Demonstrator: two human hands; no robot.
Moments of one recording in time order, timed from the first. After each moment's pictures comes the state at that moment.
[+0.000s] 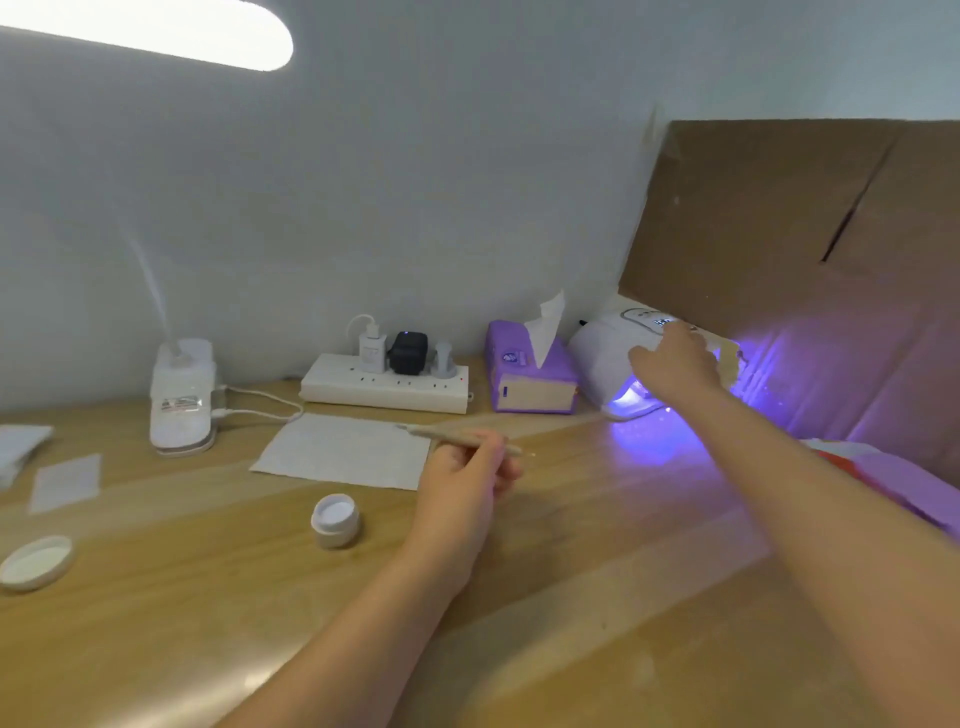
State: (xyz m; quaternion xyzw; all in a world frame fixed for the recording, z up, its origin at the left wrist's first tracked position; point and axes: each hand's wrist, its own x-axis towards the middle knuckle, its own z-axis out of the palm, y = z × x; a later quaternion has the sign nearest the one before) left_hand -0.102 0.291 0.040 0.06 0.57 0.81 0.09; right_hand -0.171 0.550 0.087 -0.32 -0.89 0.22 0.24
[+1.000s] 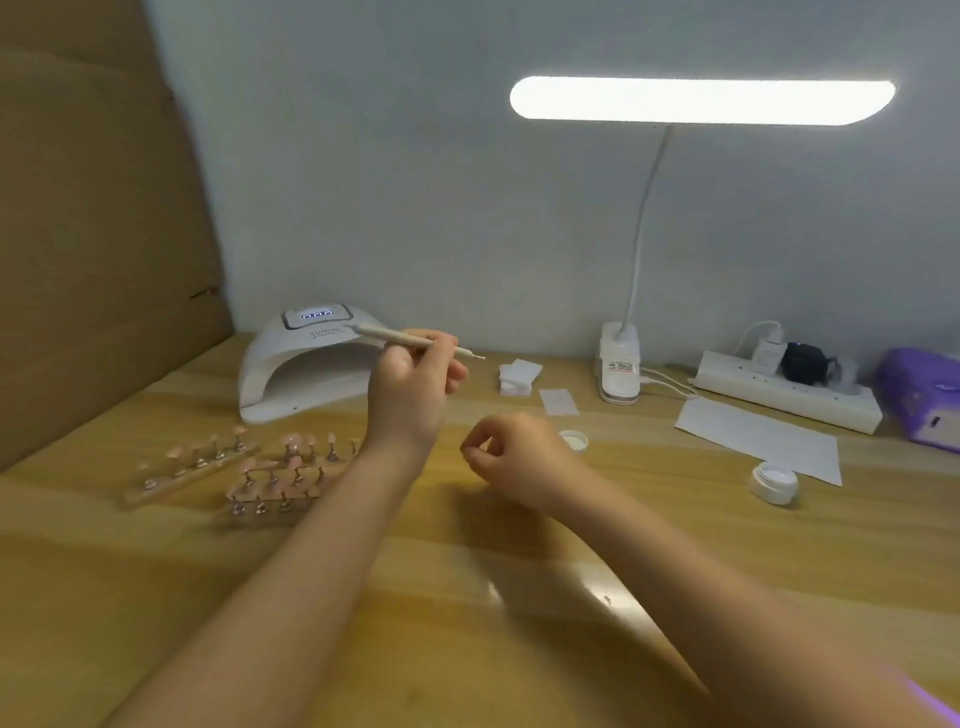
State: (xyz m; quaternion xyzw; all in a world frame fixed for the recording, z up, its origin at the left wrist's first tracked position) left_hand -0.047 -0.088 0.086 -0.07 0.66 0.68 -0.33; right_hand -0.079 0.032 0.047 0.27 -0.91 0.32 -0.01
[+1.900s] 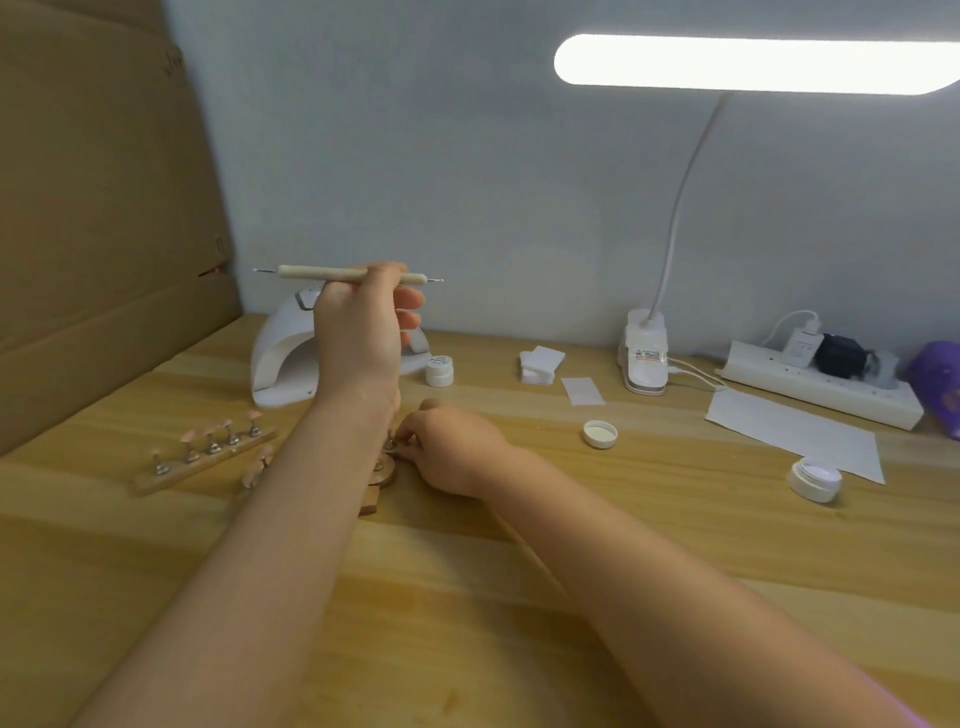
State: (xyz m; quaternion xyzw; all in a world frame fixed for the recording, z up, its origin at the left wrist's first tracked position) left_hand -0.042 -0.130 0.126 -0.12 0.57 0.72 -0.37; right_hand -0.093 -0.059 0.032 0.38 -0.92 0.12 -0.02
